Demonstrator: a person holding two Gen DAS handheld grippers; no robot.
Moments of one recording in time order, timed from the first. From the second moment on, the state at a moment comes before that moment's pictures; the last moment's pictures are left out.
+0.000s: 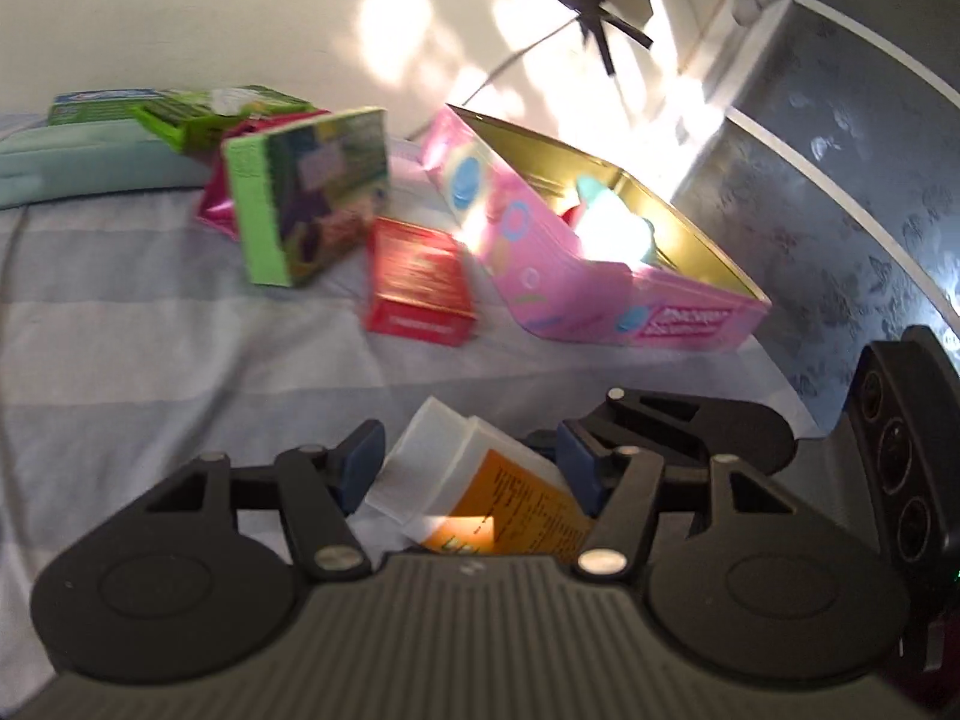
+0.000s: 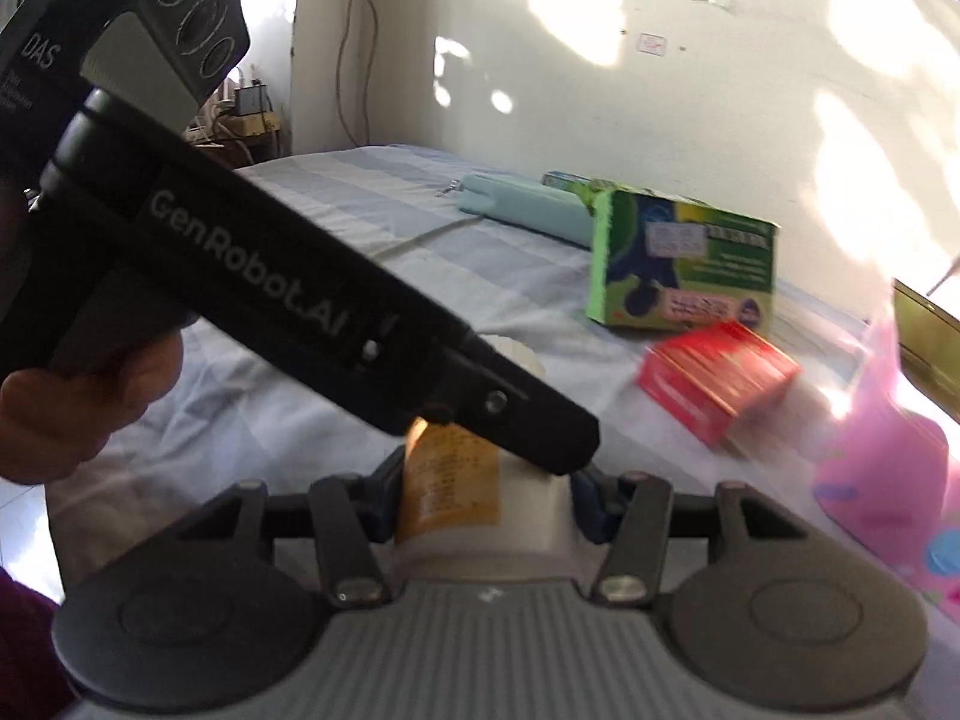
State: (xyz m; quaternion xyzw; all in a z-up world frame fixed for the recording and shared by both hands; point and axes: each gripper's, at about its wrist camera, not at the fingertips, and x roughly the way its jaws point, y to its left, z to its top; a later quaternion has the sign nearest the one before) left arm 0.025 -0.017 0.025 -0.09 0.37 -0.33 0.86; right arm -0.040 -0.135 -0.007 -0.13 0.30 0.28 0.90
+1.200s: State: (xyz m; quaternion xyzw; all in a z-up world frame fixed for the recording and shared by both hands) left arm -0.017 -0.084 0.034 -0.07 0.41 -0.45 0.79; right arm -0.143 -0.251 -0.029 -0.04 0.26 0.13 0.96
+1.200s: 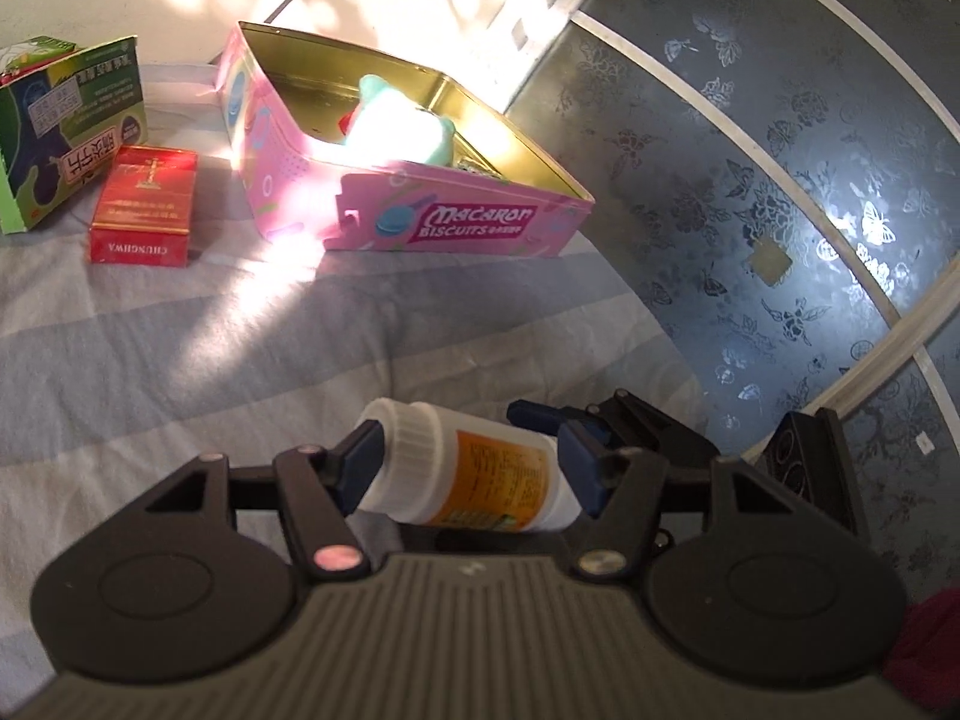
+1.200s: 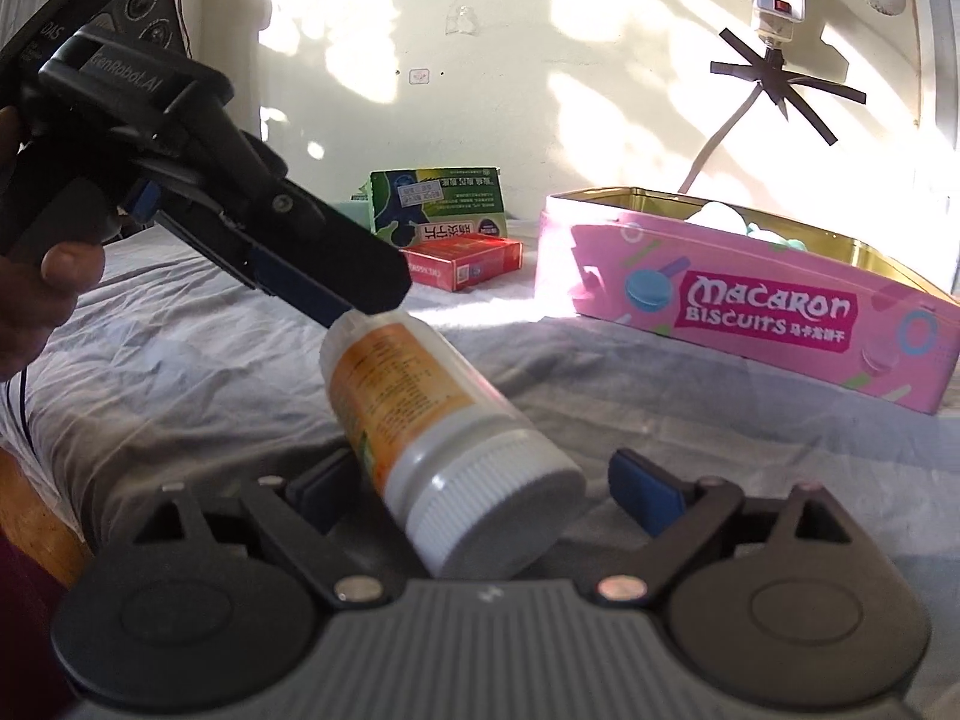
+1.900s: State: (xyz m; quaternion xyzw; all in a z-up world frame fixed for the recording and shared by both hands) left arm 0.022 -0.122 0.092 -0.01 0.30 -0.44 0.85; right arm -0.098 -0.242 0.007 -0.11 0.16 0.12 0.97
